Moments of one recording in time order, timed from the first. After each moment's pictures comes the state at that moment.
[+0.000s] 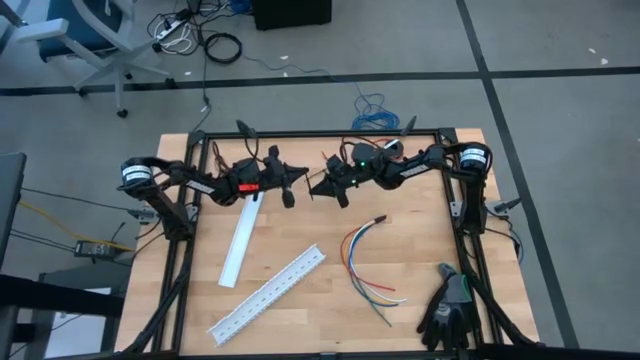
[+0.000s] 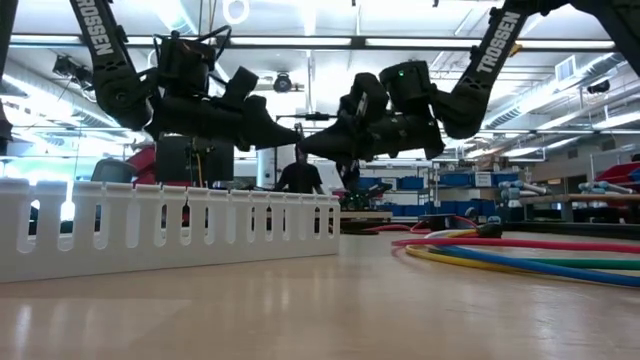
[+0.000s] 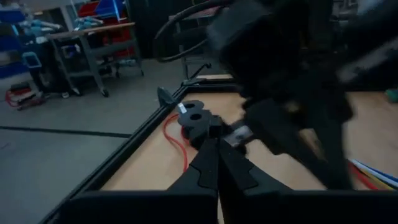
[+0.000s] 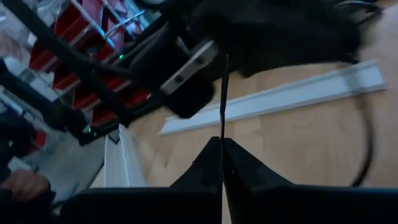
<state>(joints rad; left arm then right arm) 0.36 1.61 0.46 1.11 0.03 0.14 -0.37 1.94 0.88 0.93 -0.68 0.48</state>
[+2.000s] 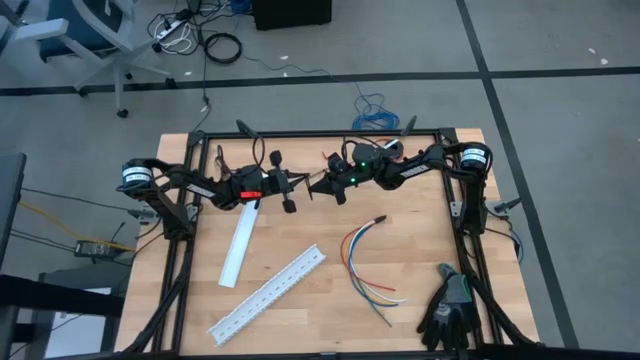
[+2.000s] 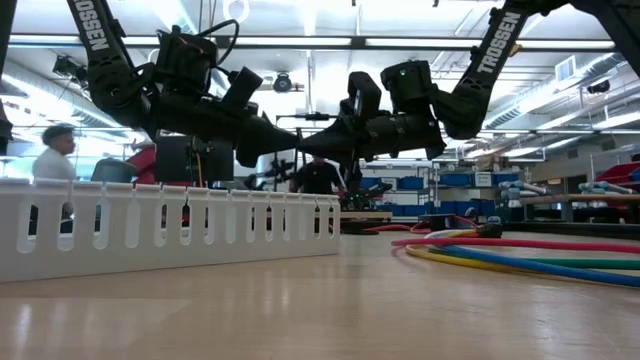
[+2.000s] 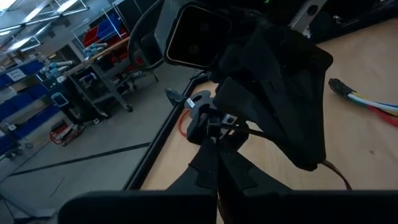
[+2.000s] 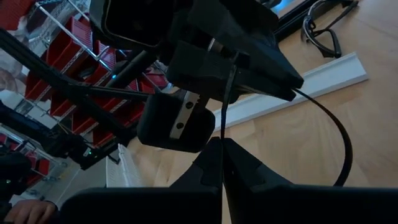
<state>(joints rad) 0.29 1.61 0.46 1.06 -0.08 0.45 -0.37 1.94 0.87 0.95 -0.63 0.59</state>
